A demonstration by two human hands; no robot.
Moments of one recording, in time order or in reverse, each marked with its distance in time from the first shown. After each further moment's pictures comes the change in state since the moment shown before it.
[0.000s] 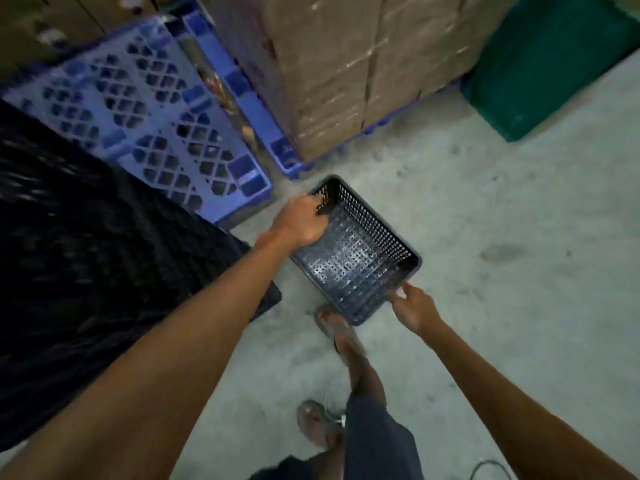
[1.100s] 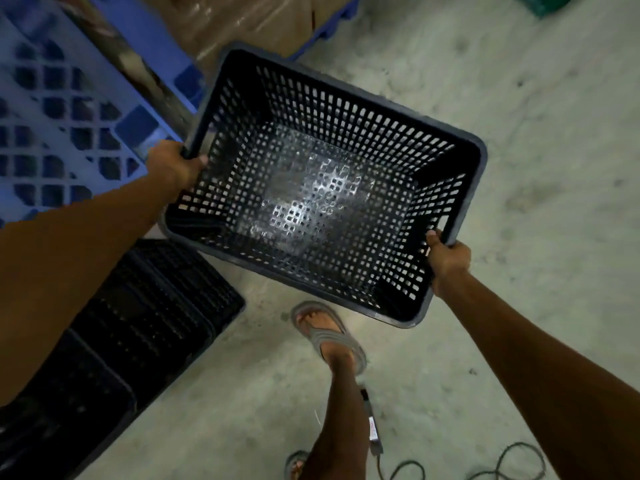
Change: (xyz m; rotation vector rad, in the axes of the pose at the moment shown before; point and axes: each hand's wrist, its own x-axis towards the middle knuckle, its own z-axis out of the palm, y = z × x) left_hand 0.344 -0.181 0.131 -0.083 0.156 -0.340; right_hand 0.331 0.093 0.047 0.861 0.418 0.511
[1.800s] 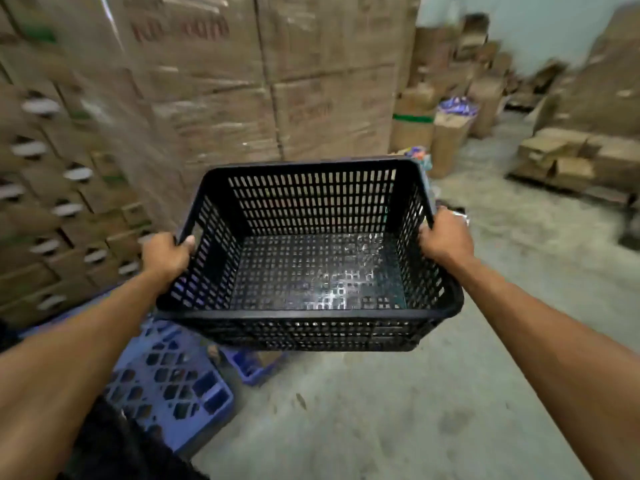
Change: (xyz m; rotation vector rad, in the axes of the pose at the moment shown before) left_hand -0.425 0.165 -0.525 -0.303 0.499 0.287; right_hand -0.497 -0.375 -0.412 -0.399 0.393 -1.109
